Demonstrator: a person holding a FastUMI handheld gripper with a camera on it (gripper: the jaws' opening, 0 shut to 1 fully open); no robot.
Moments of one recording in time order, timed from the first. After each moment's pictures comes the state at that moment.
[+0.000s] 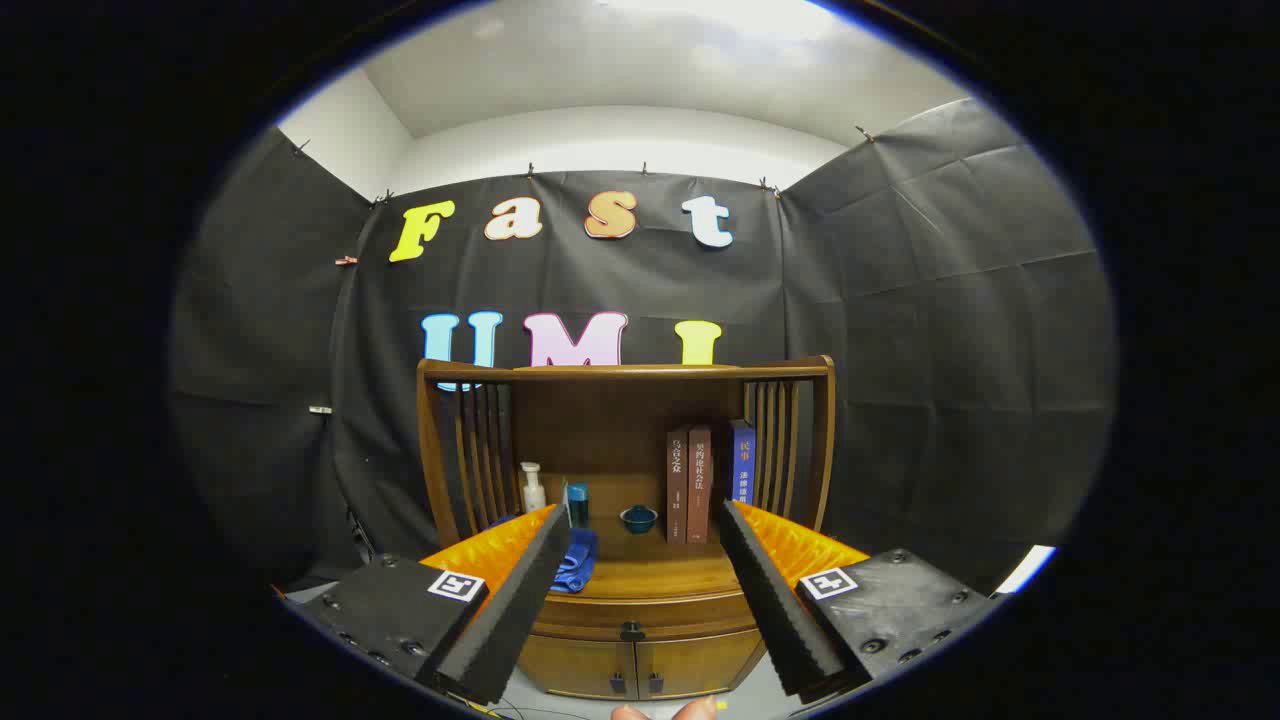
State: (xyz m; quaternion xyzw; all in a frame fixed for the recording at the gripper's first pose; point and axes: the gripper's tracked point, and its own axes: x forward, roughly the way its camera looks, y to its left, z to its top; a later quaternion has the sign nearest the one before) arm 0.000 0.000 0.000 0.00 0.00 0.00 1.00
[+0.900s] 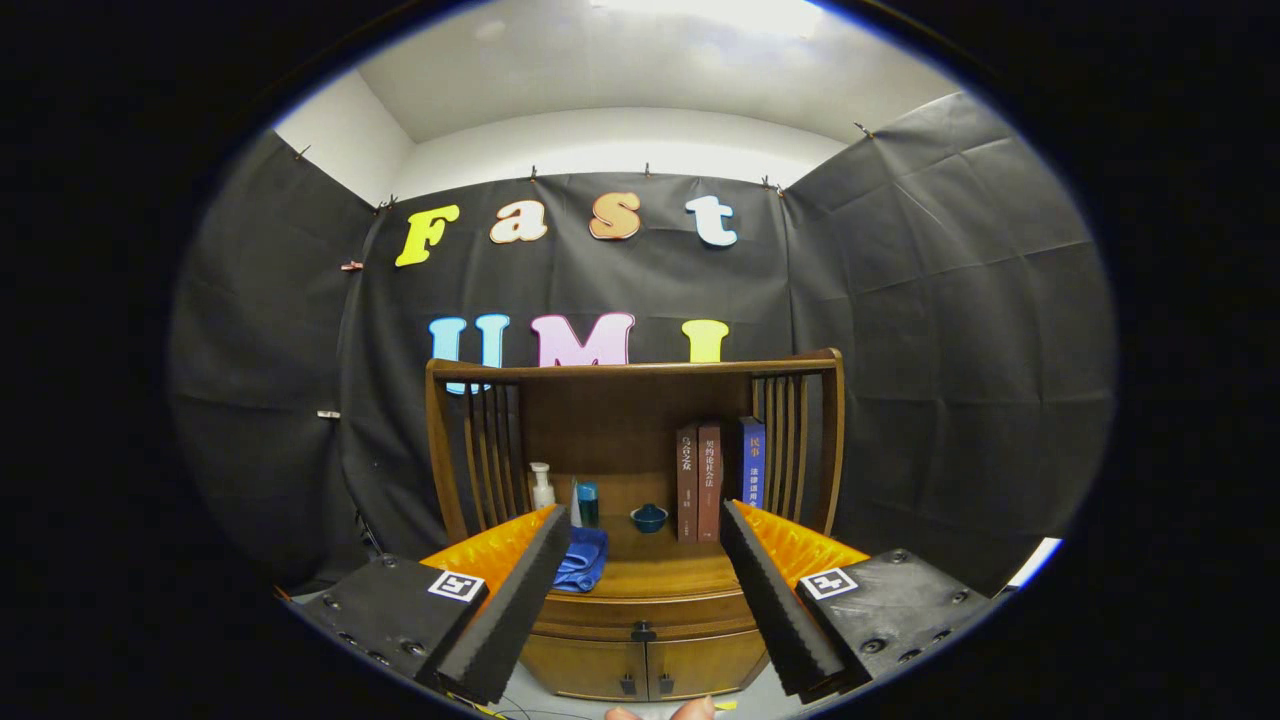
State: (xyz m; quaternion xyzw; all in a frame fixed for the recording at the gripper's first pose) arm 0.002 0.009 -0.017 0.01 0.00 0.01 1.00
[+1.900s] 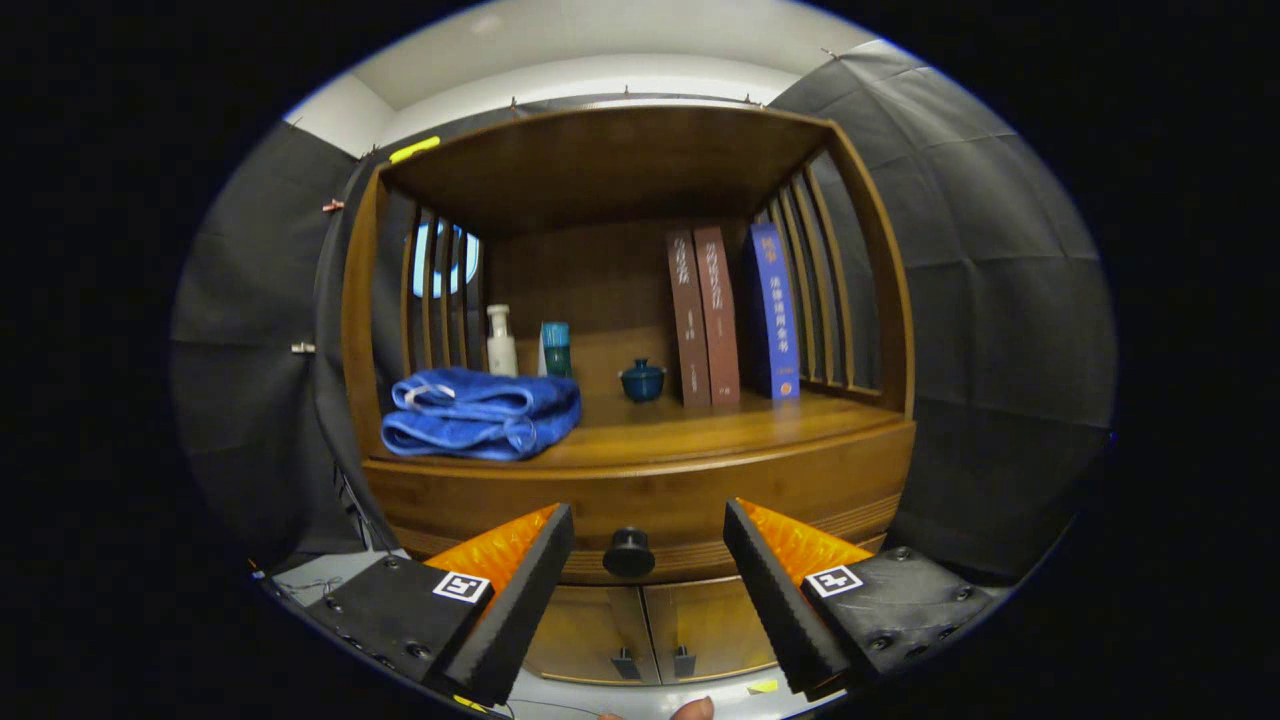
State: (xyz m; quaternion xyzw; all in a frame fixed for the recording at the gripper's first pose) arm 0.108 -0.008 -0.328 0.03 0.08 0.02 1.00
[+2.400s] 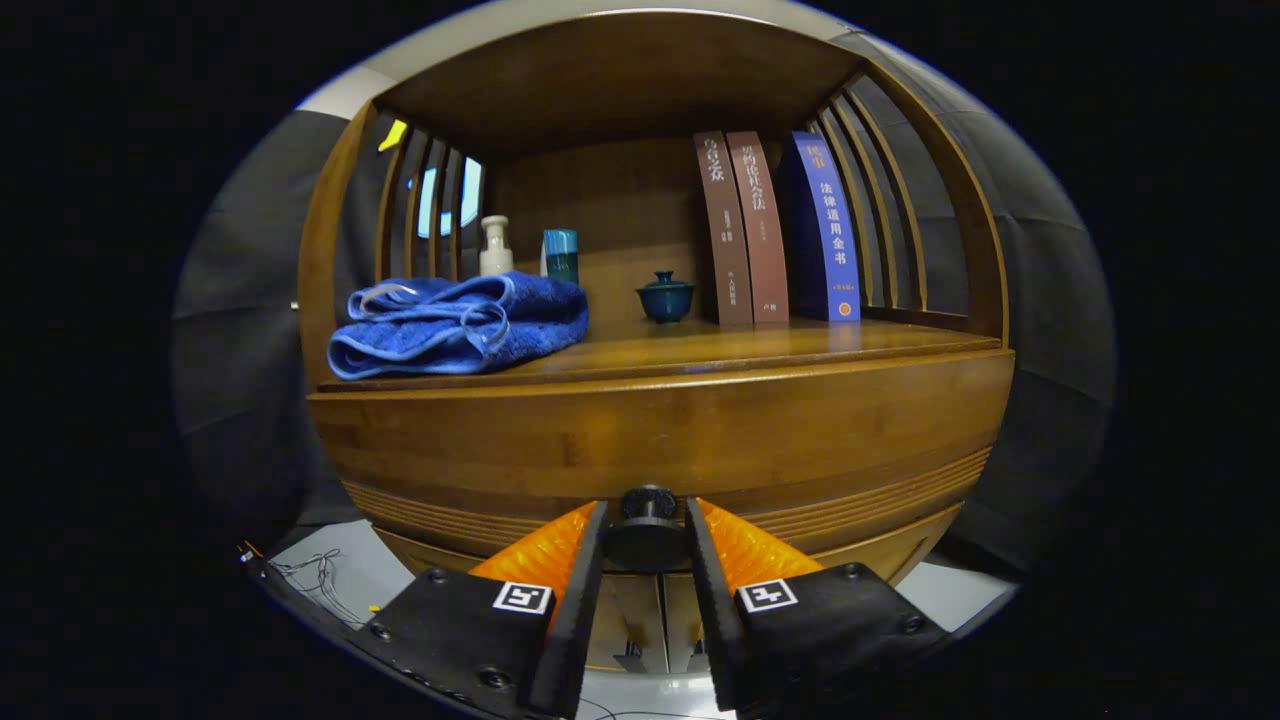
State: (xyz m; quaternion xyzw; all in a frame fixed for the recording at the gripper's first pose) arm 0.152 0.011 -0.399 0.02 0.15 0.04 0.99
